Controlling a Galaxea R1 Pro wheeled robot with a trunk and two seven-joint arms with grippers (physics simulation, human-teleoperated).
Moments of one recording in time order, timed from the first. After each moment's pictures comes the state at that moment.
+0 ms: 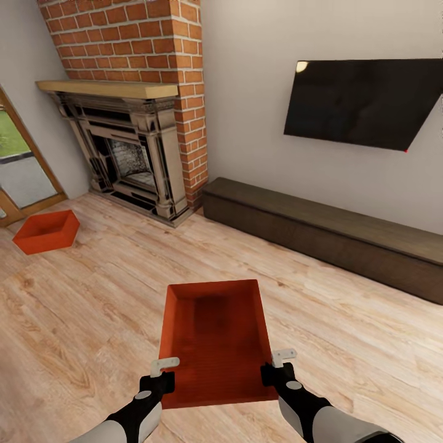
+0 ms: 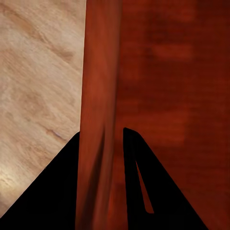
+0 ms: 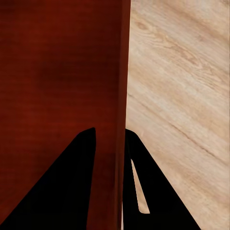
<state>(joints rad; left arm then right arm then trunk) -0.61 -0.10 -0.04 -0.15 0.11 -0.16 0.17 -0.67 0.10 0.25 -0.09 -0.12 -0.17 -0.10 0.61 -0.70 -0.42</state>
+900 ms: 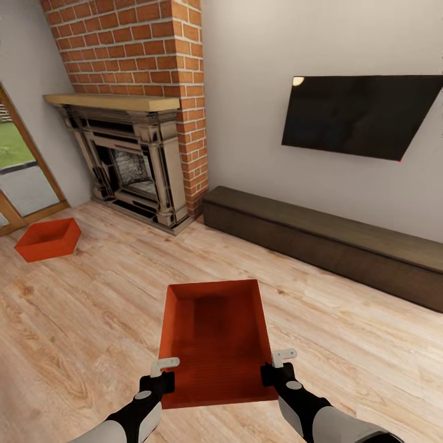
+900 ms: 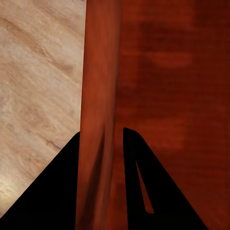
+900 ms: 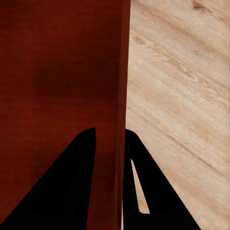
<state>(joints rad) -0.61 -0.10 -0.04 -0.15 0.11 -0.16 0.16 -0.67 0.10 0.25 -0.09 -0.12 -0.17 -0.10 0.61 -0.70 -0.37</state>
